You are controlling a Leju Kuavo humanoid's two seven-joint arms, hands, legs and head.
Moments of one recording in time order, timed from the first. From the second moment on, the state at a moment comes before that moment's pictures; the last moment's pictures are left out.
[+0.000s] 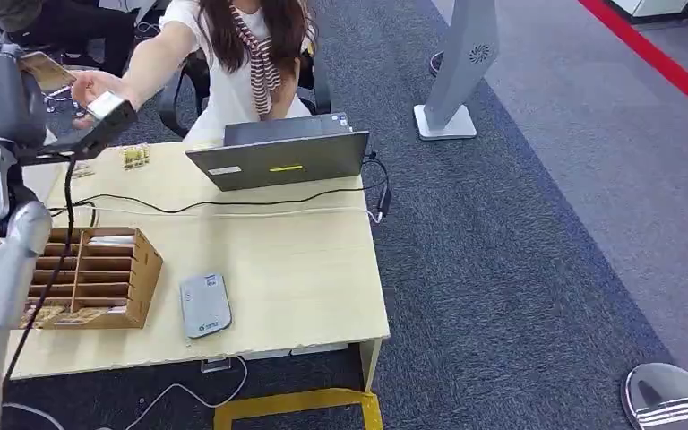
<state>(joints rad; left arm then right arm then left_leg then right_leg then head) -0.98 0.18 -0.36 -0.96 -1.47 0.14 0.23 -0.10 0.25 -0.70 -0.20 1.25 -0.06 0.09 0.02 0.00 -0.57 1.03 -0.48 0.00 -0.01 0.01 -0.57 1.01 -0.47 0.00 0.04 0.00</state>
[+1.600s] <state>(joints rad) -0.29 0.20 -0.29 -1.43 -1.31 0.44 -0.05 -0.09 0.26 -0.73 -0.20 1.15 -0.09 0.06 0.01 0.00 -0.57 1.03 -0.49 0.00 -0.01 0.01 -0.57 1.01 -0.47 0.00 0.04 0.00</state>
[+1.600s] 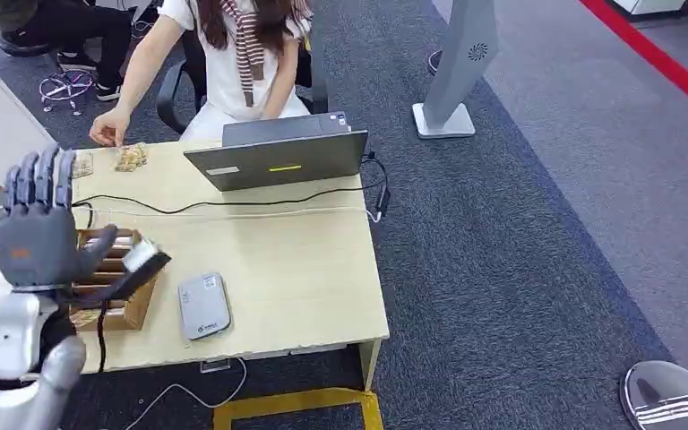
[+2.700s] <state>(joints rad) 0.00 0.31 -0.10 -1.22 -1.39 0.61 -0.11 -0.08 0.24 -0.76 -0.20 1.16 -0.07 0.01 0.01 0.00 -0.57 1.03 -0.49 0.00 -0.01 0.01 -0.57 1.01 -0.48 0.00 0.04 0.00</state>
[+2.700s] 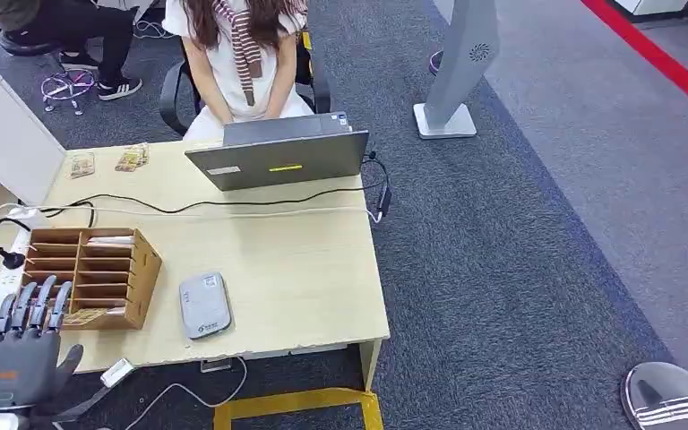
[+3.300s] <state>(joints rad) -0.03 0.31 -0.04 -1.12 -1.39 0.62 -0.09 -0.08 0.24 -0.76 -0.20 1.18 -0.07 0.01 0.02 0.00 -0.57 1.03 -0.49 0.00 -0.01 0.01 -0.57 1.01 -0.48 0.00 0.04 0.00</state>
